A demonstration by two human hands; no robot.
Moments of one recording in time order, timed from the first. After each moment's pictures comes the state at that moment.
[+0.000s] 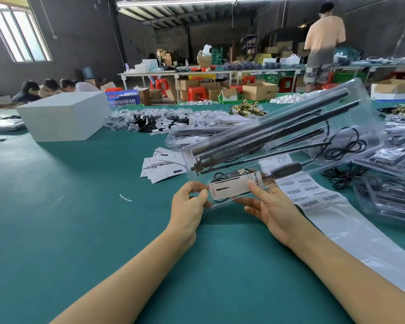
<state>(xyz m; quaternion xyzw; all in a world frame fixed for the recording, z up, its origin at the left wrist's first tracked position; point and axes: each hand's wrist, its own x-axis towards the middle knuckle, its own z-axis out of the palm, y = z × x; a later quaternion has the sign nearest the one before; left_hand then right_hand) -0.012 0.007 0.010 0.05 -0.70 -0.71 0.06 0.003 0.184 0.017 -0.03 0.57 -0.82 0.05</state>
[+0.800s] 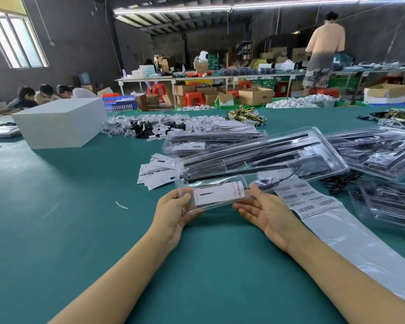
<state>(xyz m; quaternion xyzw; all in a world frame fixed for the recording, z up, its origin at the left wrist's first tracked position) -0.022 -0.018 0.019 0.08 -0.58 -0.81 -0.01 -0.002 0.188 0.014 0.03 0.53 -0.85 0.04</state>
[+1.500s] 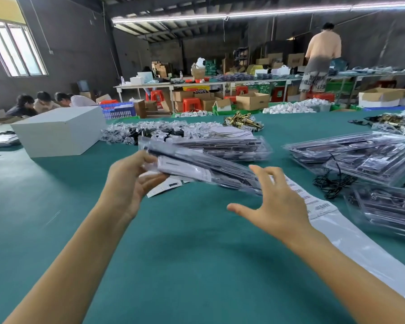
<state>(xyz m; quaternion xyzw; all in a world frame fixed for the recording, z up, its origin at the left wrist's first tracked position) -0.011 -0.064 0.122 0.02 -0.55 -0.83 0.08 0.014 0.192 0.047 -0.02 0.95 -0.15 -0.28</state>
